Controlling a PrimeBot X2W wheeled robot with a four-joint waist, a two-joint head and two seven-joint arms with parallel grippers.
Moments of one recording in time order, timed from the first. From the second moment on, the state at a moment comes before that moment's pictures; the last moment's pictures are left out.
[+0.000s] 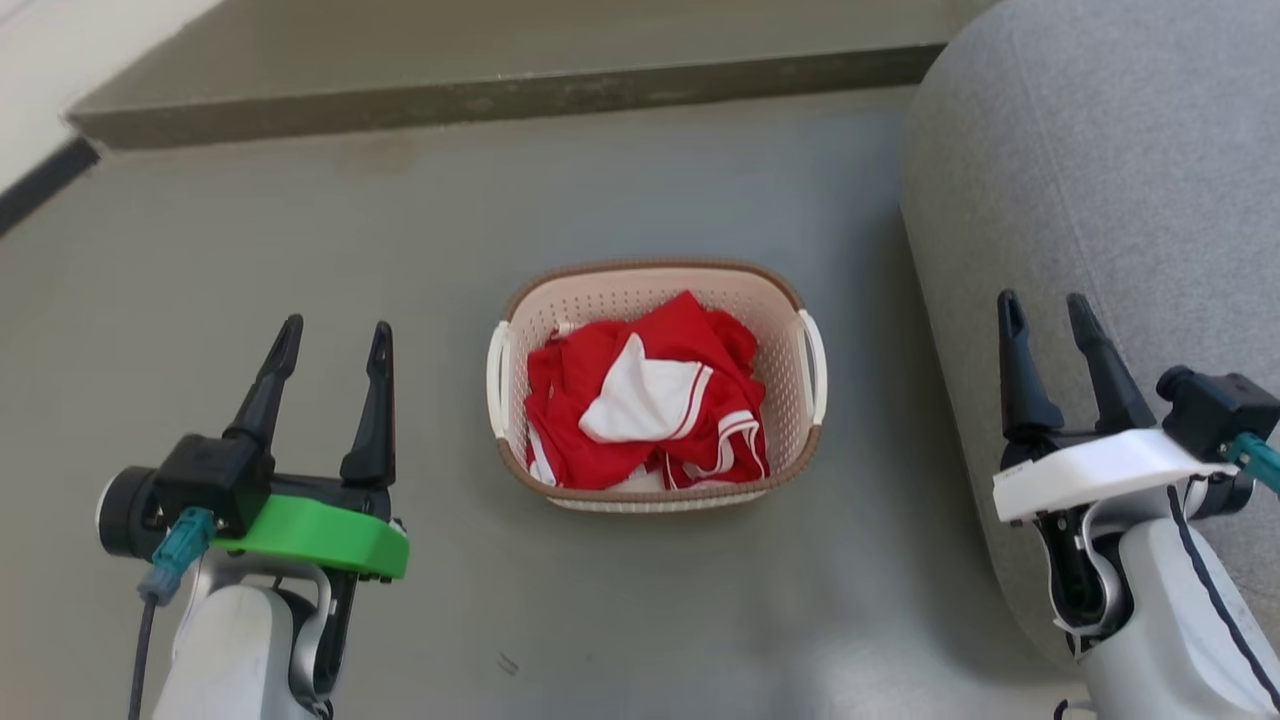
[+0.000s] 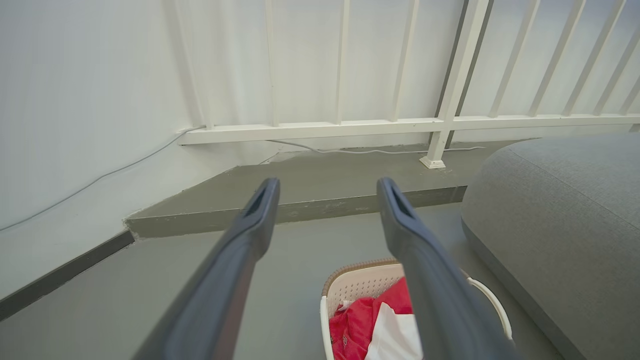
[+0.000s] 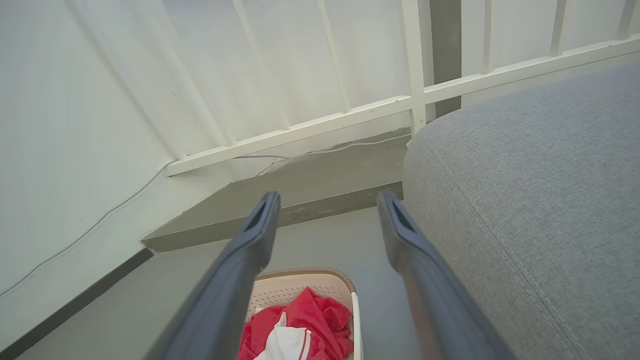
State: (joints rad) left arm -0.18 0.05 -0.13 0.12 -0.21 -0.11 -0.25; right arm -0.16 -0.08 0.08 0.23 0.35 0.07 -0.25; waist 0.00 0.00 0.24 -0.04
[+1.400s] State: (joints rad) left arm -0.64 0.06 -0.22 0.49 -0.31 -0.12 -0.25; right arm -0.65 -0.06 0.14 0.63 0.37 0.10 -0.25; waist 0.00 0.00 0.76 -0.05
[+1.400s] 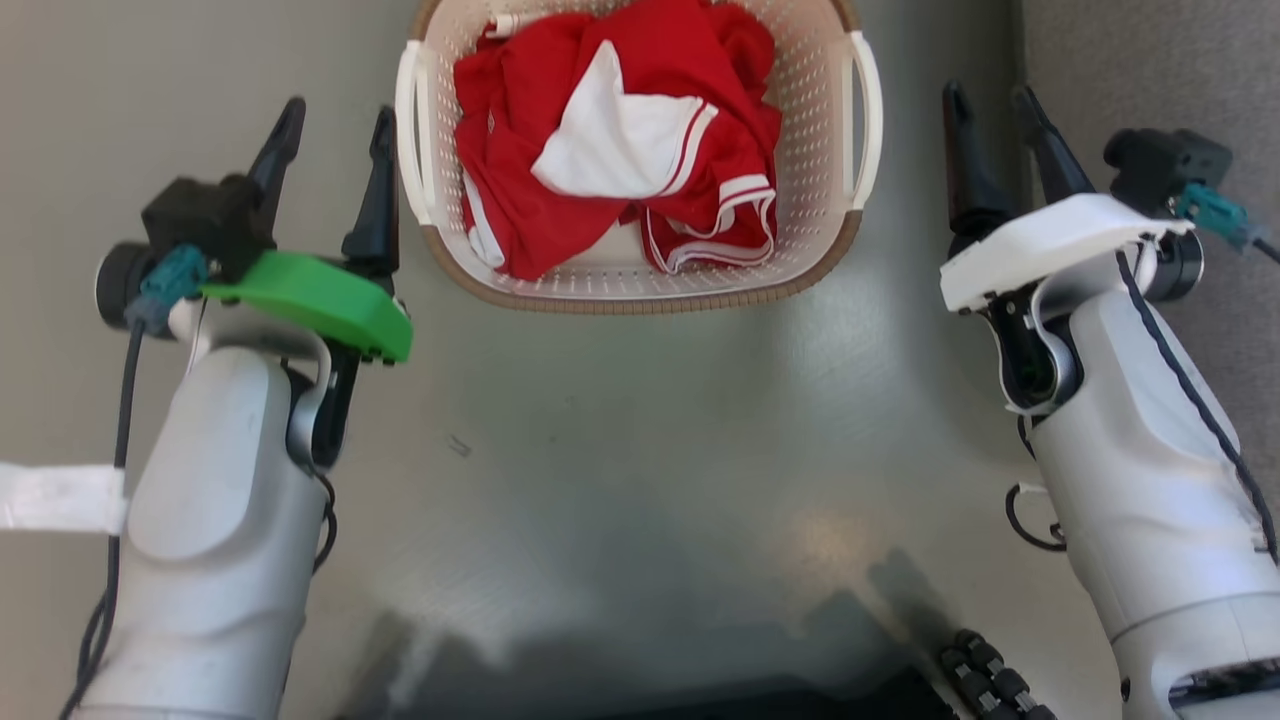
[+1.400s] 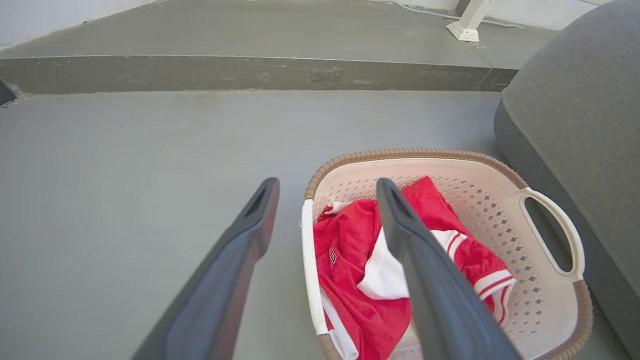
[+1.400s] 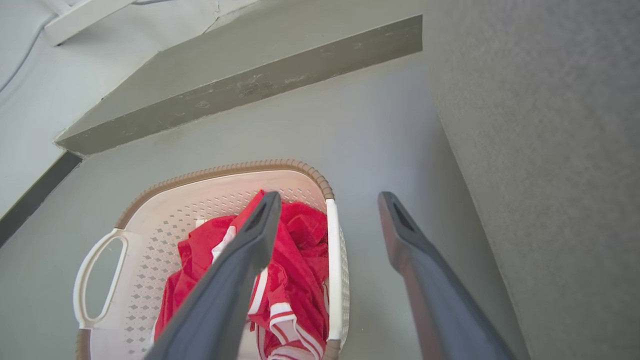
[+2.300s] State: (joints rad) left arm -0.96 0.05 -0.30 0.78 -0.44 -0.12 -0.11; right arm -0.93 -0.06 0.23 0.90 0.46 0.10 -0.21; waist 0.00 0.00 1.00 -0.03
